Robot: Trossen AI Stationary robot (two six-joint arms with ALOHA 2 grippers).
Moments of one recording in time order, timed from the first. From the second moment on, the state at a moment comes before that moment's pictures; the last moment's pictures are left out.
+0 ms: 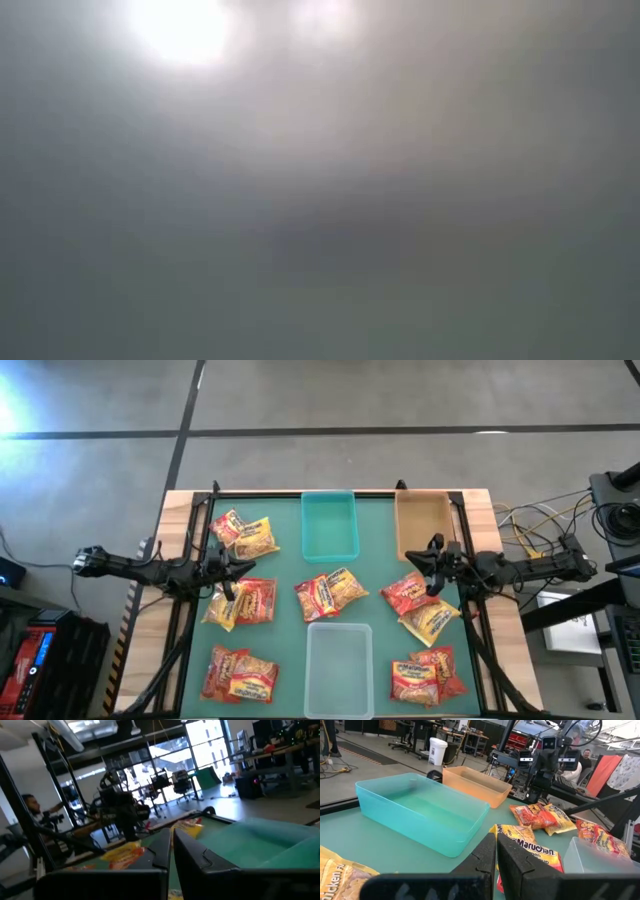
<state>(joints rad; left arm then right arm) -0.19 0.16 0.02 0.07 -0.51 -0.35 0.10 0.26 0.01 0.39 0.36 0.25</state>
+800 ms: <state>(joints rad) -0.19 0.16 0.02 0.10 -0.54 -0.38 0.10 0.26 0.01 0.37 0.36 0.16</state>
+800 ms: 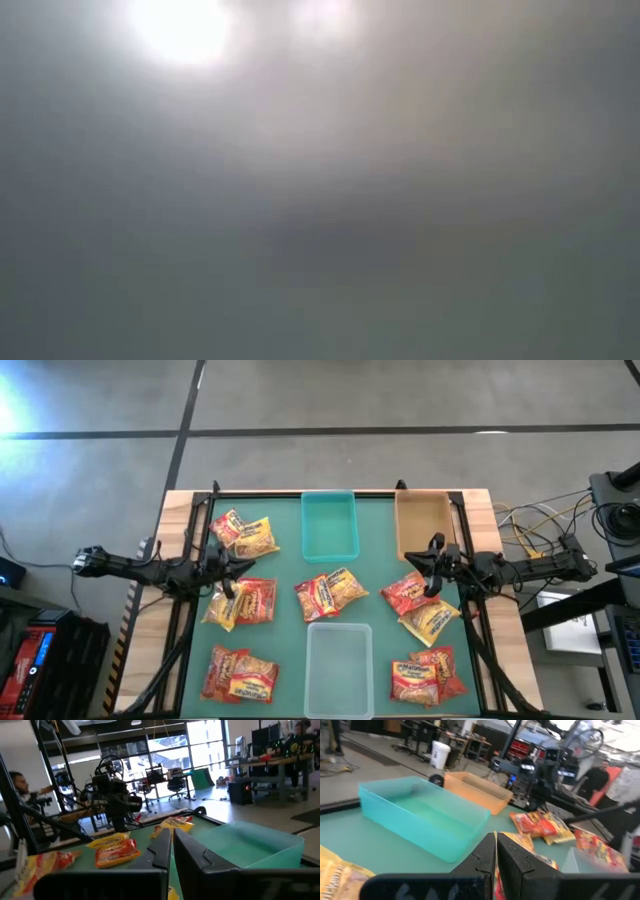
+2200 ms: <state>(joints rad) -0.19 0.17 0.02 0.37 -0.57 -0.27 0.10 0.60 0.54 -0.50 0.21 0.52</state>
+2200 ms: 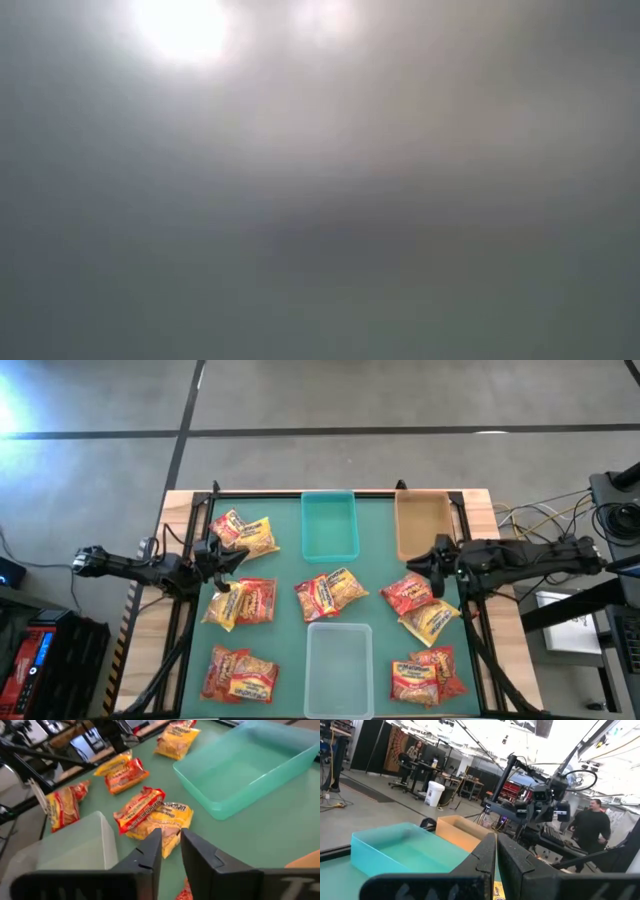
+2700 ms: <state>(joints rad) -0.19 0.21 0.02 0.48 -0.57 -0.27 0.10 0.78 0.57 -0.70 0.08 0.72</state>
